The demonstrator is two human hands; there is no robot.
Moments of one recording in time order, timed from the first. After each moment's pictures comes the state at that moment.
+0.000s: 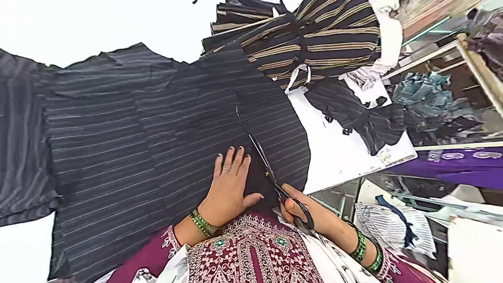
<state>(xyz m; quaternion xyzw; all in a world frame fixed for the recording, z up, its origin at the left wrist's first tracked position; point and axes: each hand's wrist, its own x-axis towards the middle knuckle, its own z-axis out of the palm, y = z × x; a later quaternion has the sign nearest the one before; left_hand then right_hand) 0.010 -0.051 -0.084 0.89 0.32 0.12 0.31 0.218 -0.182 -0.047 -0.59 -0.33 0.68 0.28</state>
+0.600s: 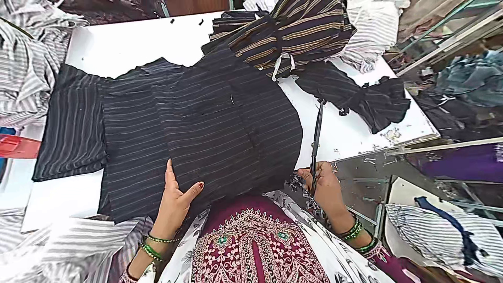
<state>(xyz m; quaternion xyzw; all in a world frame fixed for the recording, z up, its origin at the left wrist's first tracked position) -0.084 -0.124 -0.068 0.55 0.57 0.33 0.51 0.245 -0.252 -0.083 -0.80 -0.35 0.27 0.40</state>
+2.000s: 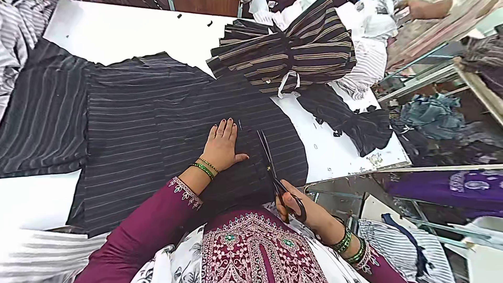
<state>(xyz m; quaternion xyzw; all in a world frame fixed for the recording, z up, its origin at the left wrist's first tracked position) 0.043 -0.006 -0.074 0.89 0.39 -0.14 0.18 0.232 -0.219 -0.060 -0.57 -0.38 0.66 0.32</state>
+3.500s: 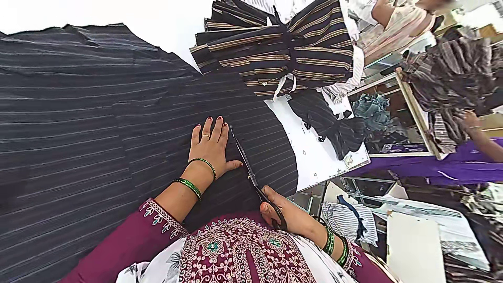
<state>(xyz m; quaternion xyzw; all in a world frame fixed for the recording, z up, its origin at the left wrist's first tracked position) 0.048 0.025 -0.065 0.87 0.40 -0.16 0.24 0.204 -0.170 -0.036 -0.66 -0.34 0.65 0.17</state>
